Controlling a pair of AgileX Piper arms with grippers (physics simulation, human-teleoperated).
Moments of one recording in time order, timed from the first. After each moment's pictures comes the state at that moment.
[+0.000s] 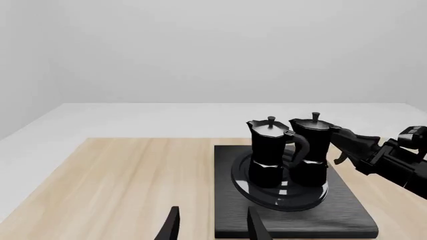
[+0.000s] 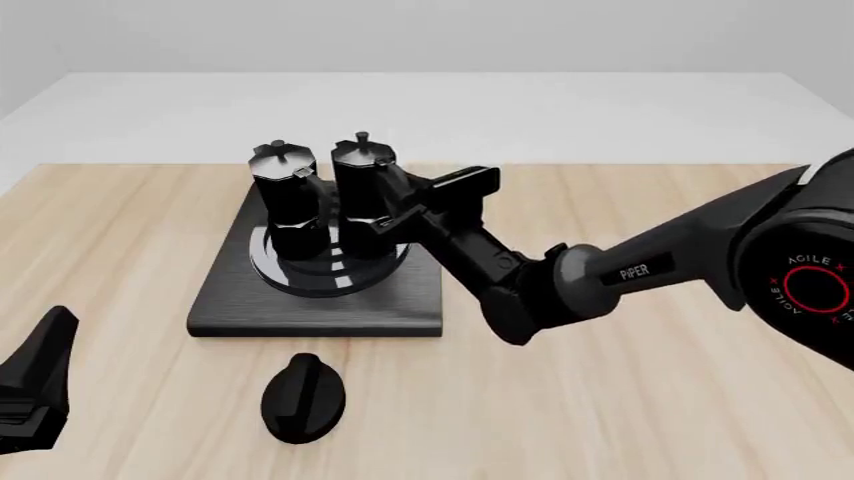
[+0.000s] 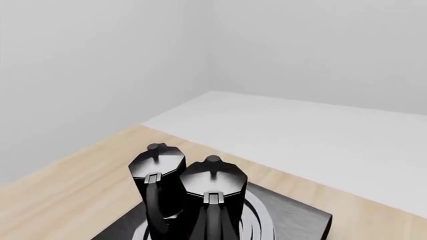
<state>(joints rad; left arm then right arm) 0.00 0.01 0.00 0.00 0.00 0.68 2.08 -1.03 -1.06 0.13</state>
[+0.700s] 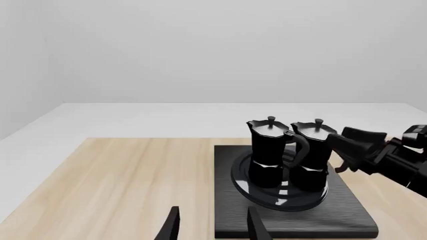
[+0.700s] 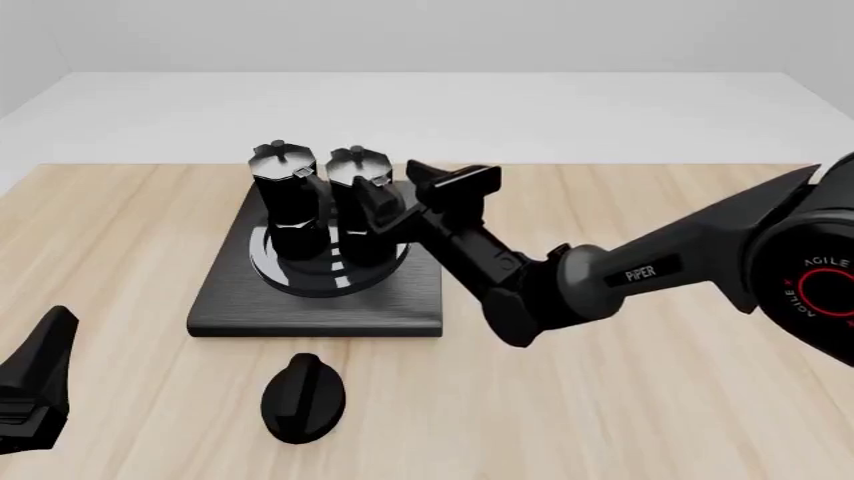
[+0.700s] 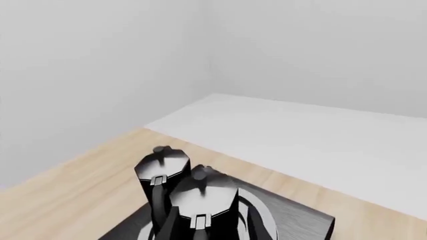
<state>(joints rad) 0.00 0.01 0.00 0.00 0.00 0.69 2.06 -1.02 -1.07 0.13</state>
